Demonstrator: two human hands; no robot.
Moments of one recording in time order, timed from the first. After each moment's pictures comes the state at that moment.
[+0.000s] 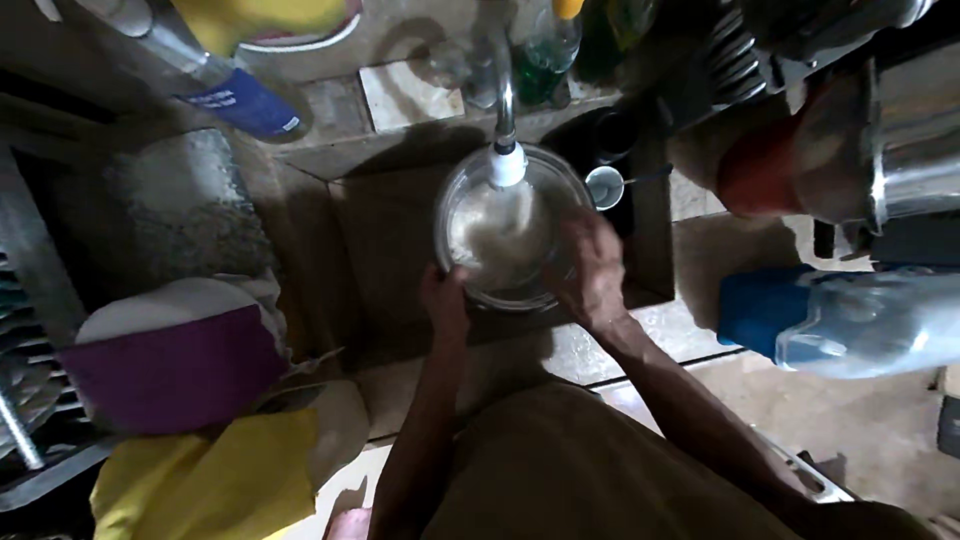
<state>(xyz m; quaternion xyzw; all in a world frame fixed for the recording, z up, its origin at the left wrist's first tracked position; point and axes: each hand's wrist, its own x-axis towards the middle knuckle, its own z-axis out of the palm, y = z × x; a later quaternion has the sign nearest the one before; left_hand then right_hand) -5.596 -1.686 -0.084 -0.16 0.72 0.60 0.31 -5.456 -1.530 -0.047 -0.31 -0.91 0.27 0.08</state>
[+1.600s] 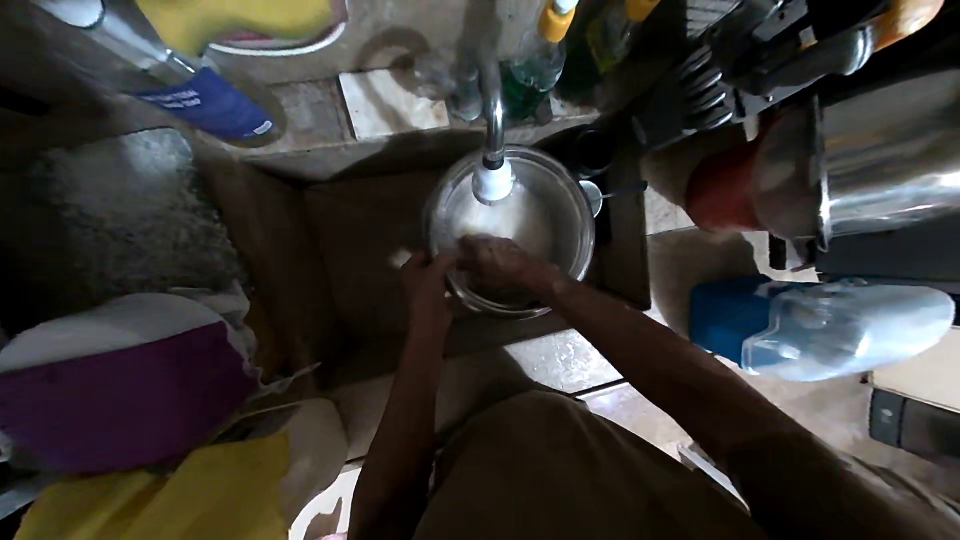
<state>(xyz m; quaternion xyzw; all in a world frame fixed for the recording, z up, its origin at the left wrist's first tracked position) -5.631 -1.664 -0.076 -0.15 0.69 0.60 0.38 -5.567 -1.518 -0.113 -0.02 -0.93 0.33 -0.19</state>
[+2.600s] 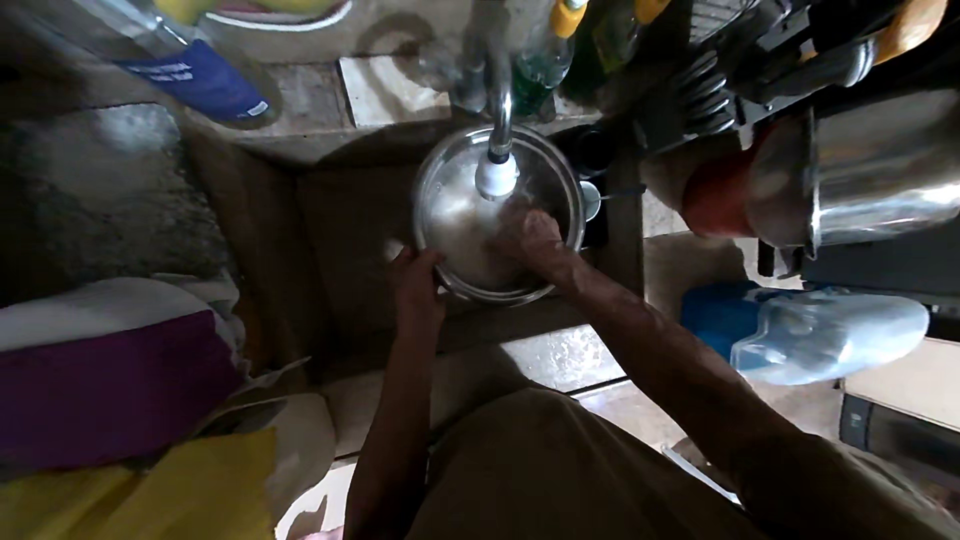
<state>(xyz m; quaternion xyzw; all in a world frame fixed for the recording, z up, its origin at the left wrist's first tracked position) -5.635 -1.672 -0.072 -0.20 0.63 0.66 0.36 -5.572 -1.501 -0.076 -0.31 -0.88 0.20 -0.30</state>
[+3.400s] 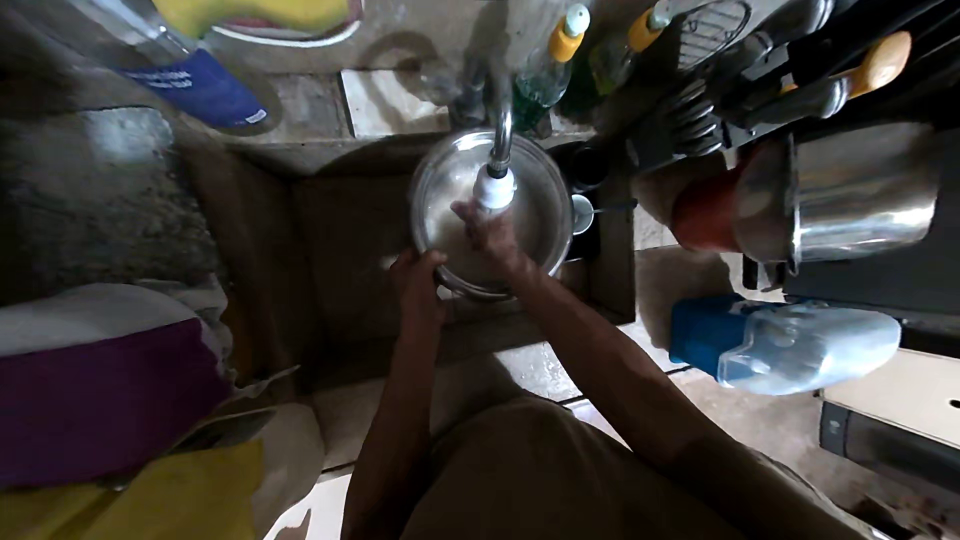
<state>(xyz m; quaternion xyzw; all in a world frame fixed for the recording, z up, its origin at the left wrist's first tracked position) -5.637 -1.659 -0.081 -0.21 0.61 0.68 0.35 -5.608 -1.522 -0.139 -0.44 -0.59 0.67 0.11</state>
